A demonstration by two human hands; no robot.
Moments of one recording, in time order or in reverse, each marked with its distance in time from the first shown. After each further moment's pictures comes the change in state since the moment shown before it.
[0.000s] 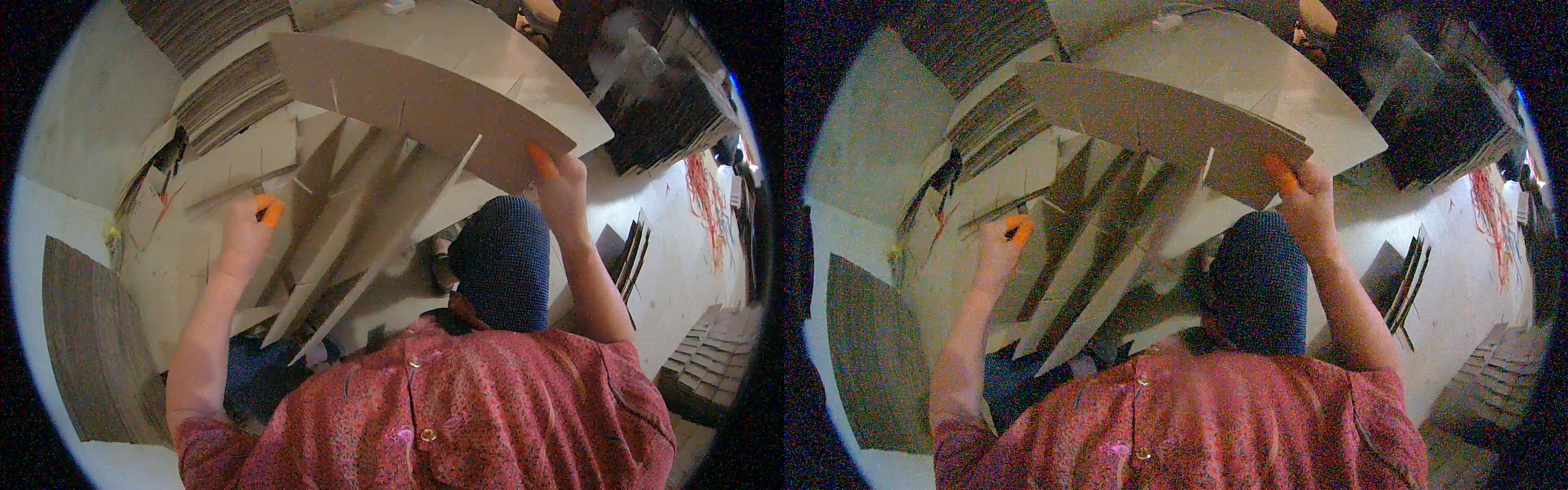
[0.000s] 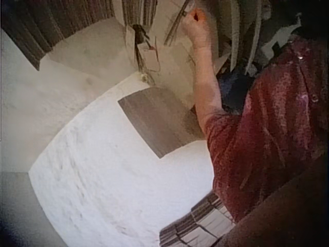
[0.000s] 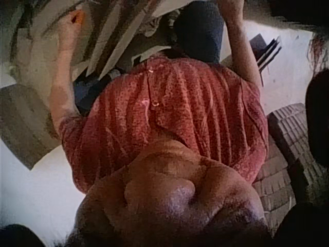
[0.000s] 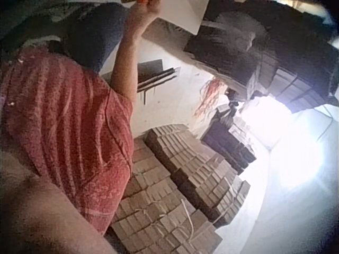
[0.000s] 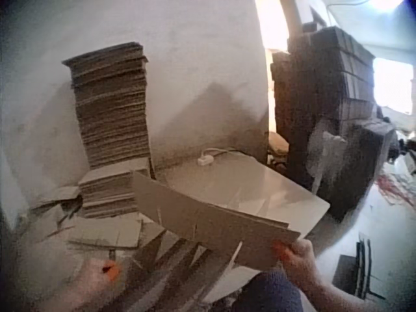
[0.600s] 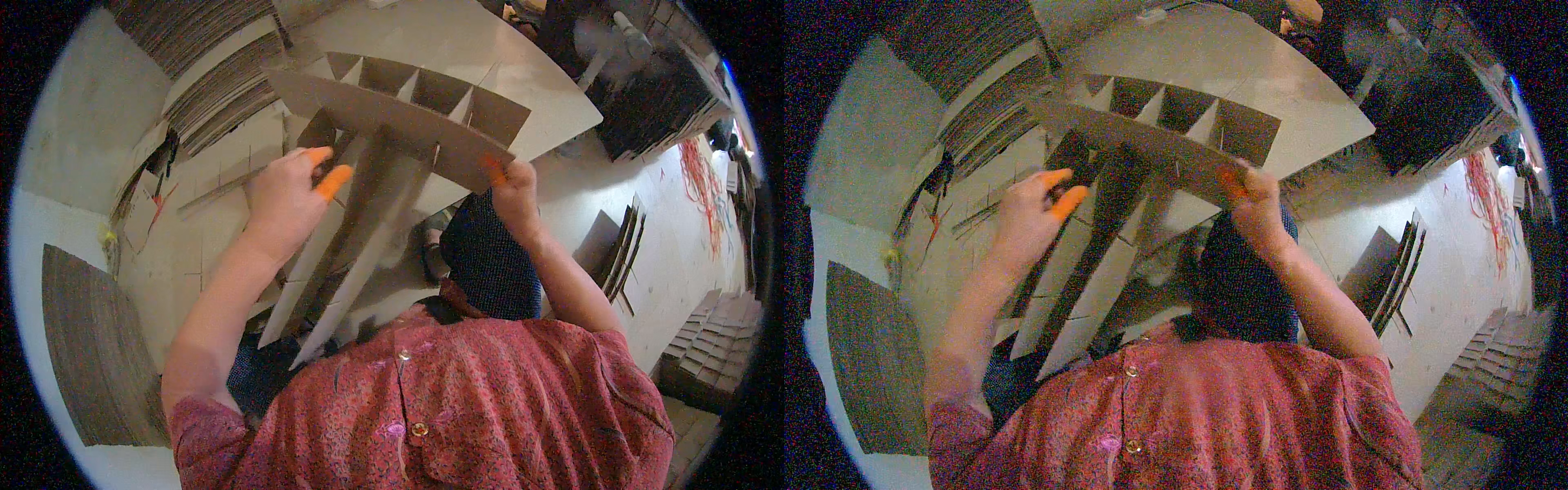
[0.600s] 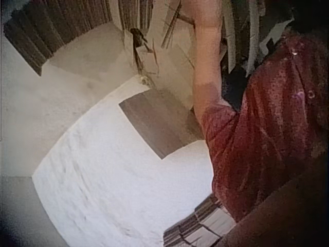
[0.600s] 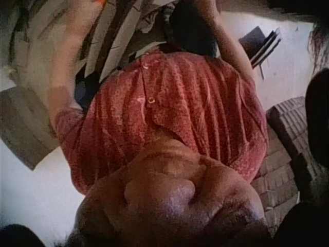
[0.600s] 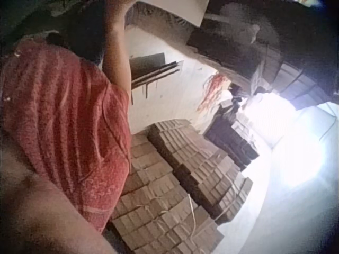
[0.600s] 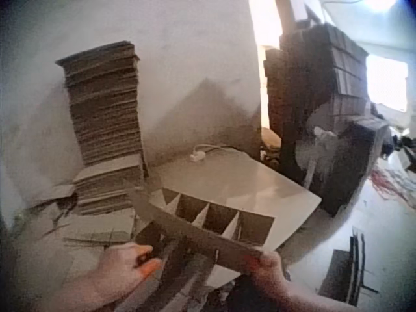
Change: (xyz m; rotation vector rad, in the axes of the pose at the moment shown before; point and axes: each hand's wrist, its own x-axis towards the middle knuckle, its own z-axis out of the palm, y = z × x) left_hand 0.017 0.100 0.036 0.182 -0.008 0.271; right_hand -0.030 0.033 0.027 0.050 -0.007 -0.025
